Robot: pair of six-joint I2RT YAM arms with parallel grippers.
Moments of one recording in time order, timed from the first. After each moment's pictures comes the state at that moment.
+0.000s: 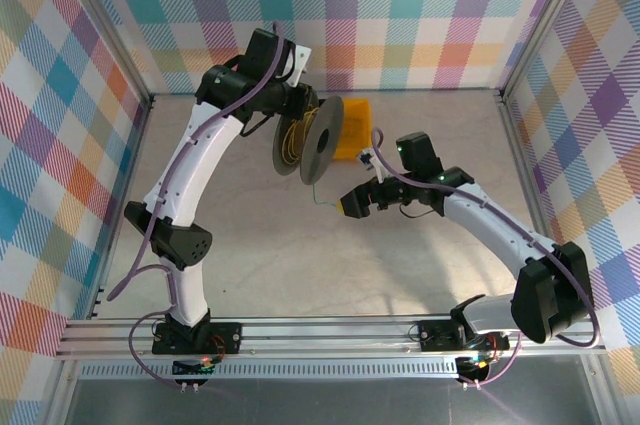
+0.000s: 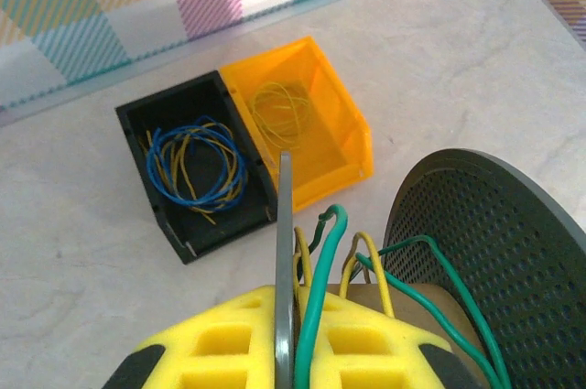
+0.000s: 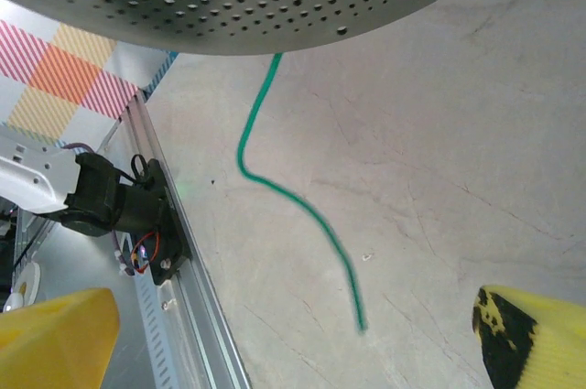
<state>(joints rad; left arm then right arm) -0.54 1.91 2.38 -1.22 0.00 -0.11 0.47 1.34 0.99 -0.47 -0.81 0.12</state>
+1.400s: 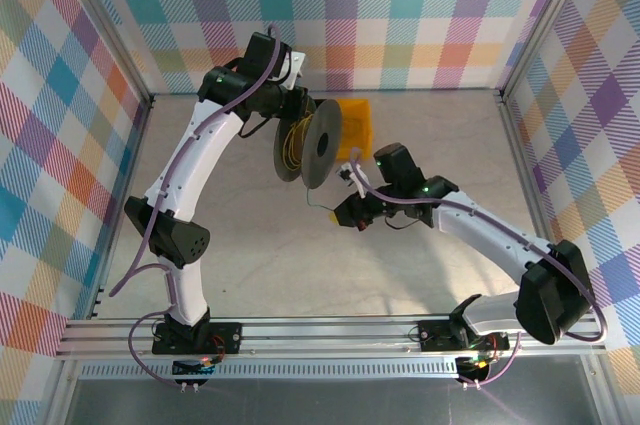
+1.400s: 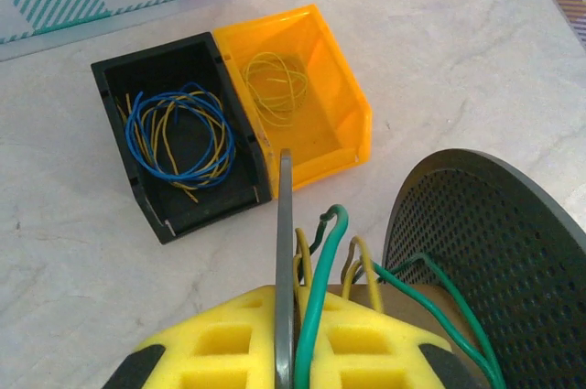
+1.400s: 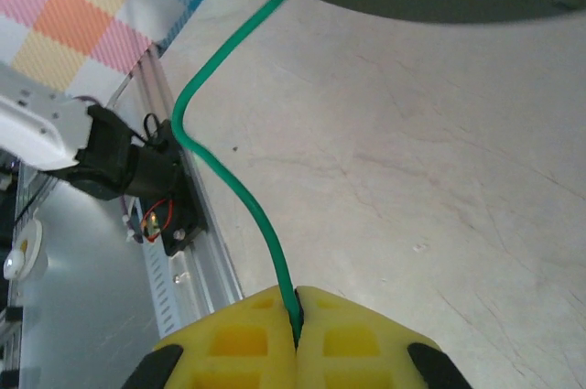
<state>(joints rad) -0.49 1.91 2.29 -1.18 0.06 -0.17 0.66 1.34 1.01 -0.48 -0.74 0.13</state>
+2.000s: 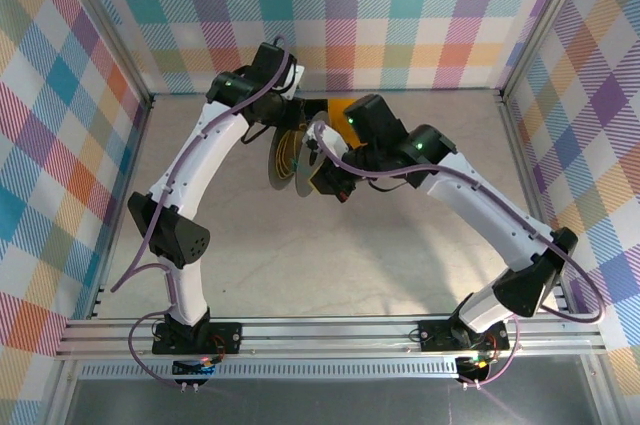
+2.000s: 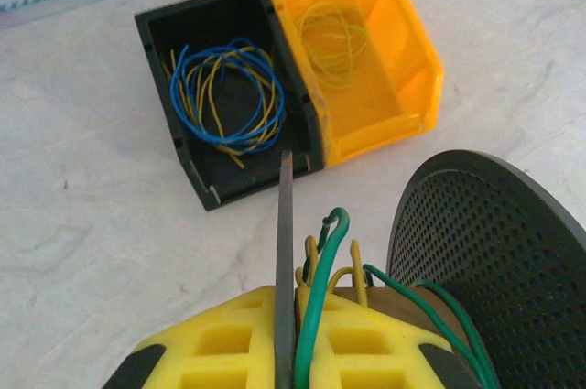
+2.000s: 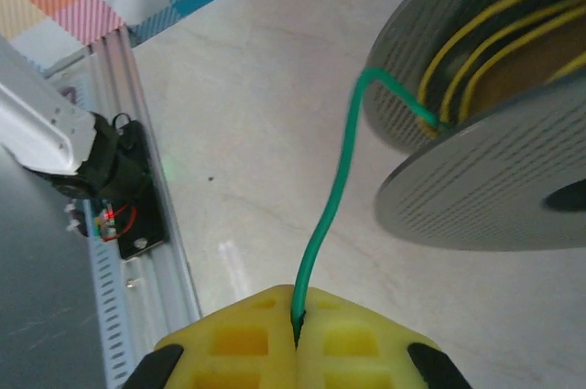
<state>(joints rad) -0.50 1.91 2.18 -1.18 -0.05 -0.14 0.80 1.54 1.73 -0.99 -0.44 -0.14</state>
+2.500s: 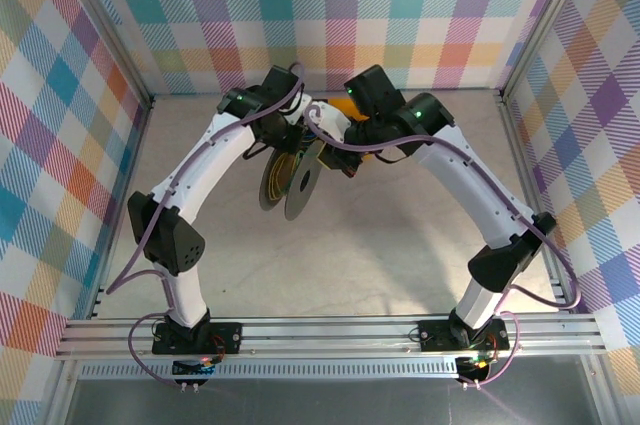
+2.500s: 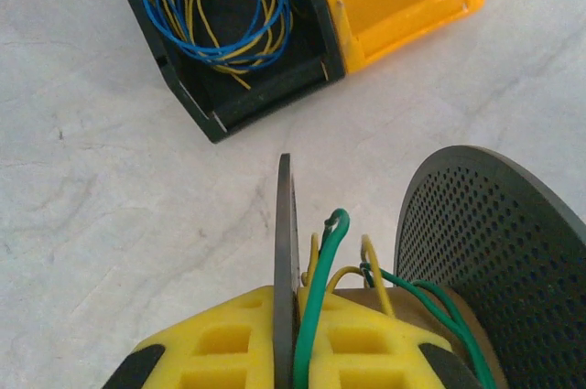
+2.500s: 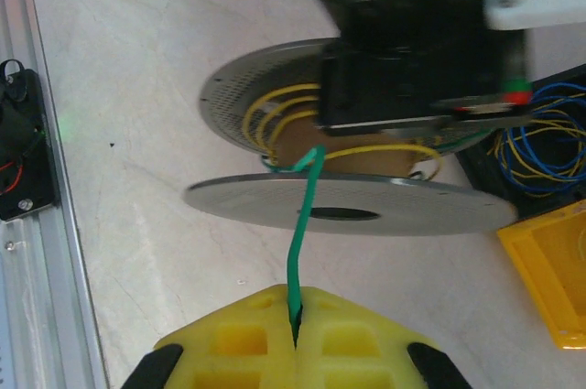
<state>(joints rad) -0.52 1.84 1.95 -1.17 -0.09 -0.02 0.70 1.70 2.03 -1.21 -0.37 -0.40</state>
